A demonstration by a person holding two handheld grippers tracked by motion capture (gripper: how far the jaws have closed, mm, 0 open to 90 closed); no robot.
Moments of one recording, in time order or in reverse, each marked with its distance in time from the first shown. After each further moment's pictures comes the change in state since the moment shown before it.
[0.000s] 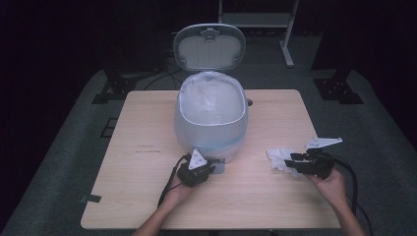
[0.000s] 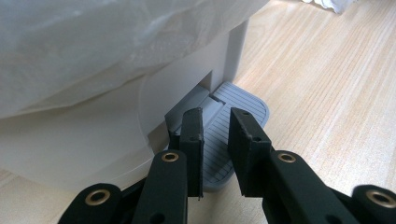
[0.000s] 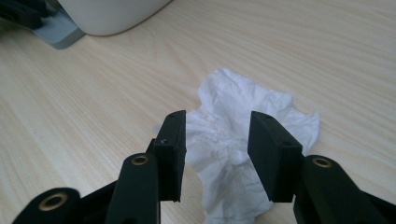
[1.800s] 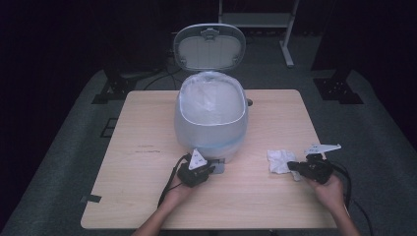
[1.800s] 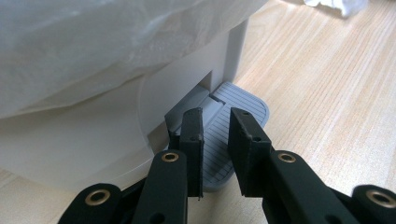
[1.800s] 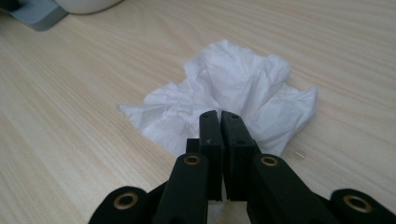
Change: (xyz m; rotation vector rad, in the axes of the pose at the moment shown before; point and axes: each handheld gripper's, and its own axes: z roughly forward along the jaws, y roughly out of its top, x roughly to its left) left arm -0.001 0.000 0.000 -0.003 0.003 0.001; right arm -0.002 -0.021 0.009 0.013 -0.003 0.067
